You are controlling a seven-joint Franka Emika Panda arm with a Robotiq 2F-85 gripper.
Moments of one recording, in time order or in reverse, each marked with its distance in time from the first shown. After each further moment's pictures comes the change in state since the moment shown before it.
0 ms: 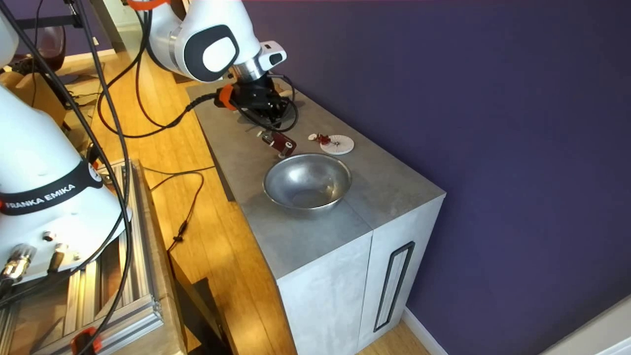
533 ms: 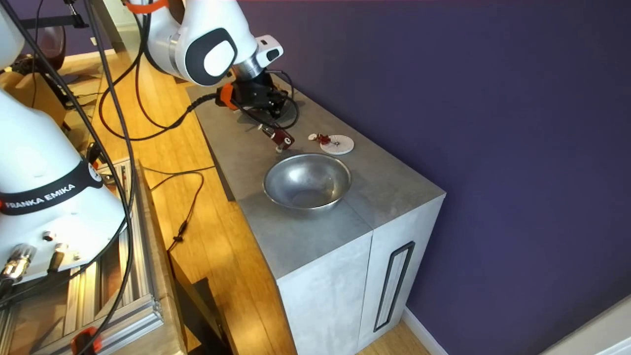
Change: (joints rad) arm -0.090 0.038 0.097 -0.001 -0.050 0.126 0.005
